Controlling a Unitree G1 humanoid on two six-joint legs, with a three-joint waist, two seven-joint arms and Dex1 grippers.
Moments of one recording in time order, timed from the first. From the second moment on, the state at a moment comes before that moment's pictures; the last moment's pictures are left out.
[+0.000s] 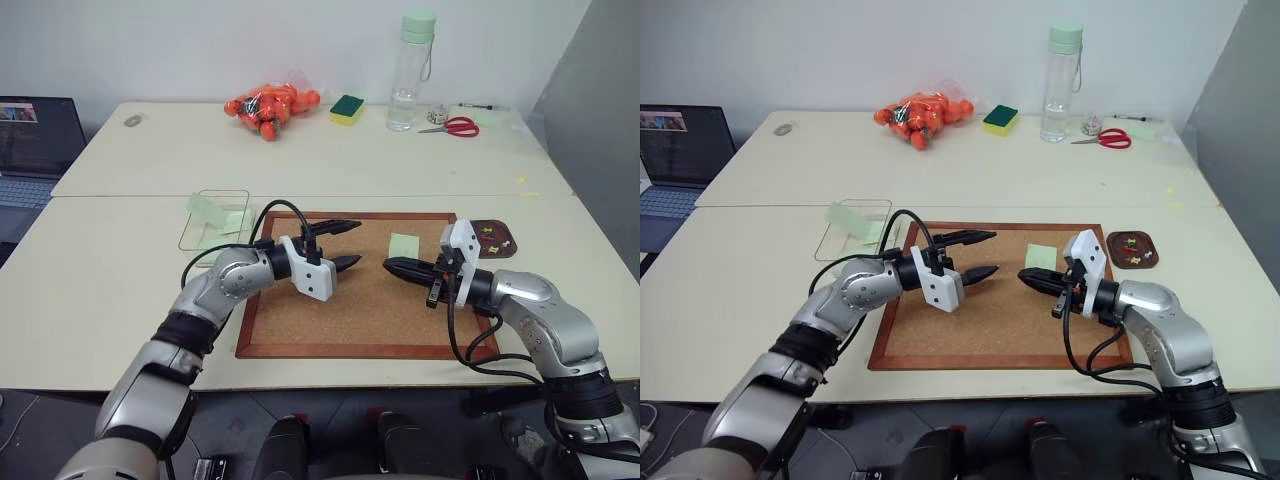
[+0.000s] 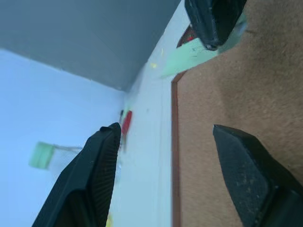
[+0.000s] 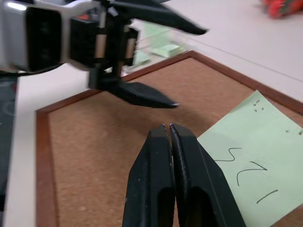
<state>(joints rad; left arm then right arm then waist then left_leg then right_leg) -0.75 0.50 -0.35 0.61 0.50 -0.98 -0.40 -0.33 -0.54 0.08 -0.21 0.49 0.55 0.91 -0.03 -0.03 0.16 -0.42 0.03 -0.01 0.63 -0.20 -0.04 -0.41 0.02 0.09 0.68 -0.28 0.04</state>
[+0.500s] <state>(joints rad) -0.84 0.49 -0.47 0.74 0.84 -1.23 -0.06 -0.35 -0.52 0.16 -0.26 0.50 0.62 0.94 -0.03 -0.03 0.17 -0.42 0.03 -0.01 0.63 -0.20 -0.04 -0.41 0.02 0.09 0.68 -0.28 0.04</state>
